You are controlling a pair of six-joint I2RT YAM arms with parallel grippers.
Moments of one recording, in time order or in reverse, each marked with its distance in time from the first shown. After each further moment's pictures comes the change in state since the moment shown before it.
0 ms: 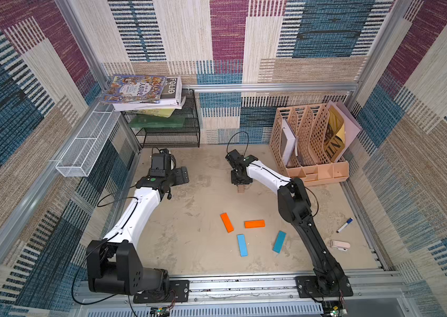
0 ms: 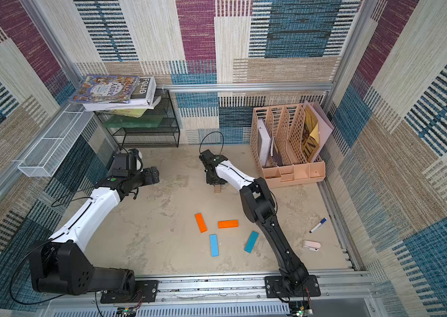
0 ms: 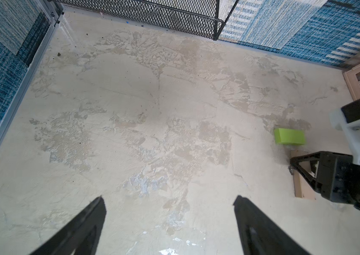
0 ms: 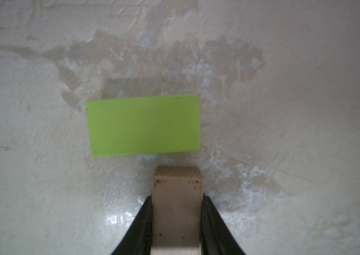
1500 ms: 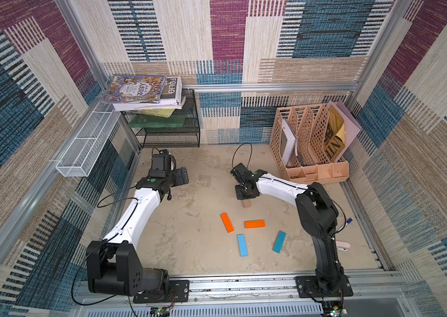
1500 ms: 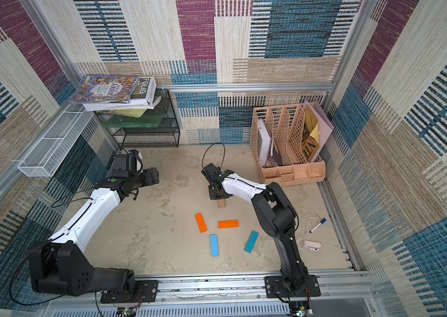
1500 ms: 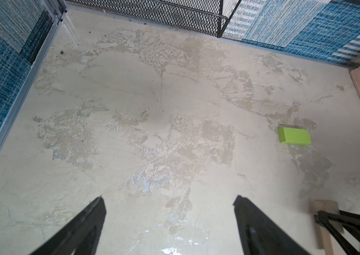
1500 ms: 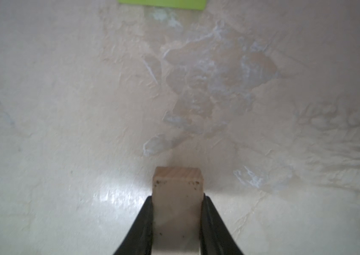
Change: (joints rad) left arm -0.001 0.000 -0.006 0.000 -0.020 0.000; right arm 0.066 -0.369 -0.586 0.221 -0.021 -0.017
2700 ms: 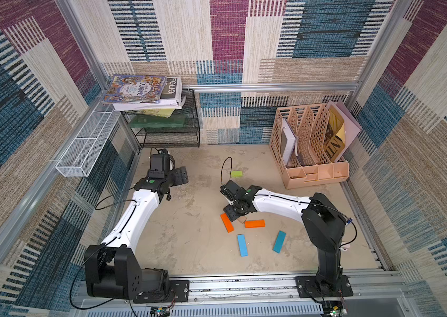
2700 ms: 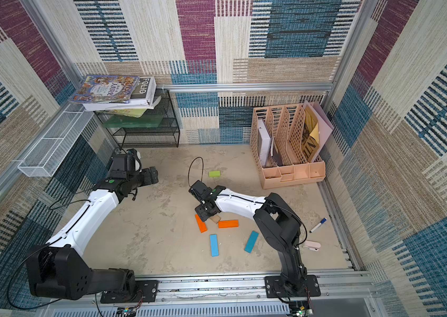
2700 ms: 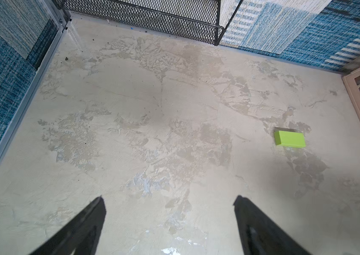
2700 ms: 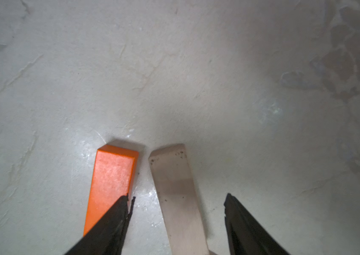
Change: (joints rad) left arm 0.000 -0.031 -0.010 0.005 -0.004 0.000; right arm 0.211 -0.182 -0.235 0.084 -0.059 -0.292
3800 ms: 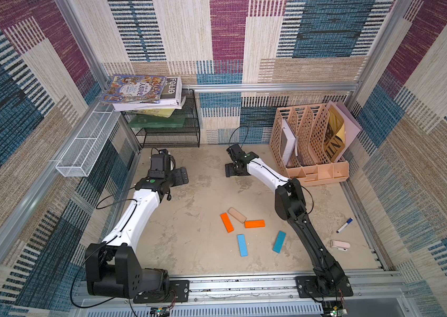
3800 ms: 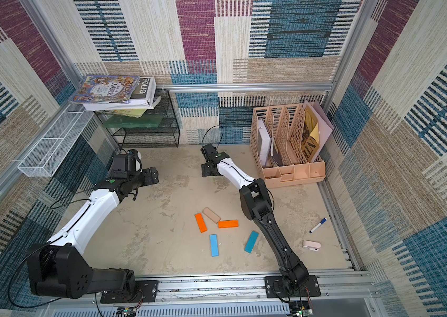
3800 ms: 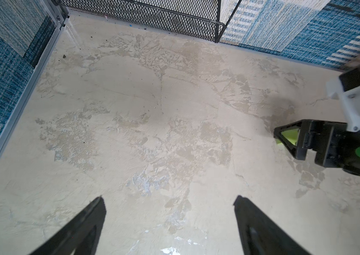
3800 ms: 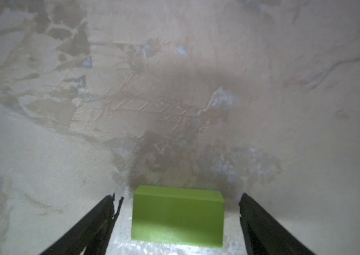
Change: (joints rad) left arm 0.000 0.008 -0.001 0.001 0.003 0.000; right arm -0.312 0.649 1.039 -0.224 0.045 0.170
